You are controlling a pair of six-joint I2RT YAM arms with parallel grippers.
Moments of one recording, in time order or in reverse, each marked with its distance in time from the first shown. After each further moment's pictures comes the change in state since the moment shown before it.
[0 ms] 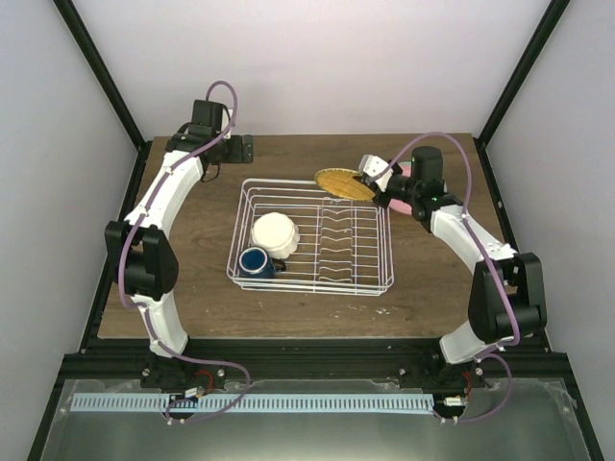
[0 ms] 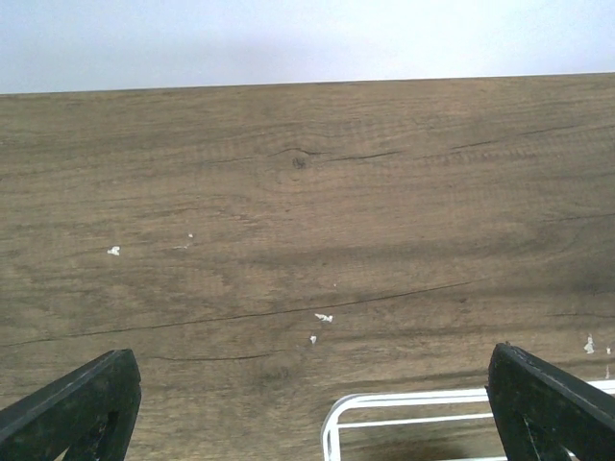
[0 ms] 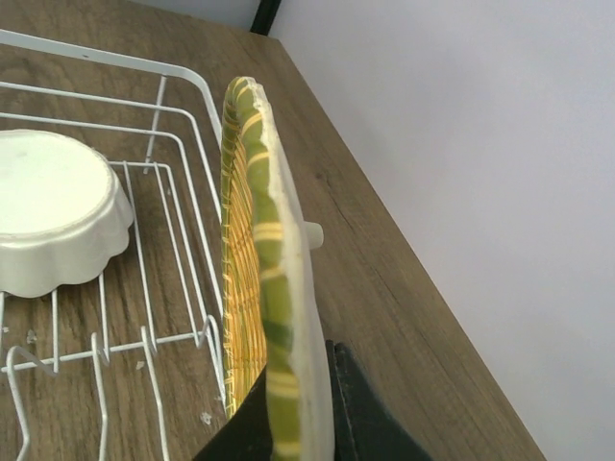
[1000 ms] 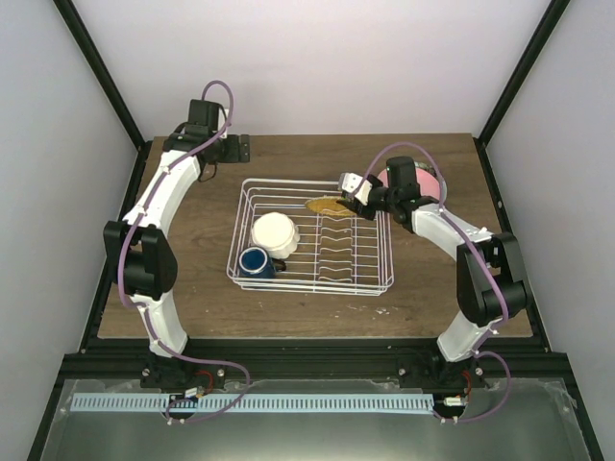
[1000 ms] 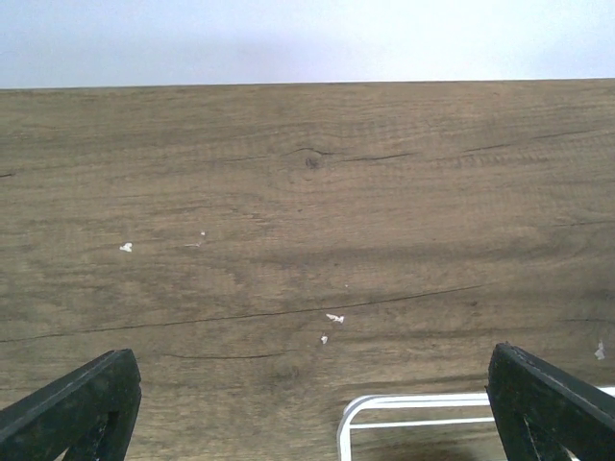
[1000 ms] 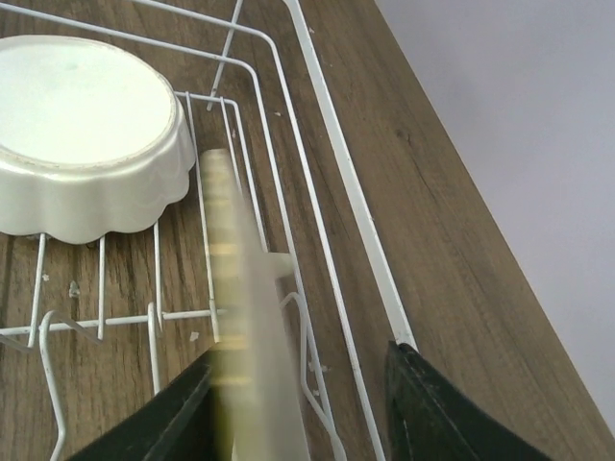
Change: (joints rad) left arm 0.016 0.001 0.000 -0.002 0.001 -0.003; right arm 0.100 0.128 0.000 -0.033 0.058 -0.124
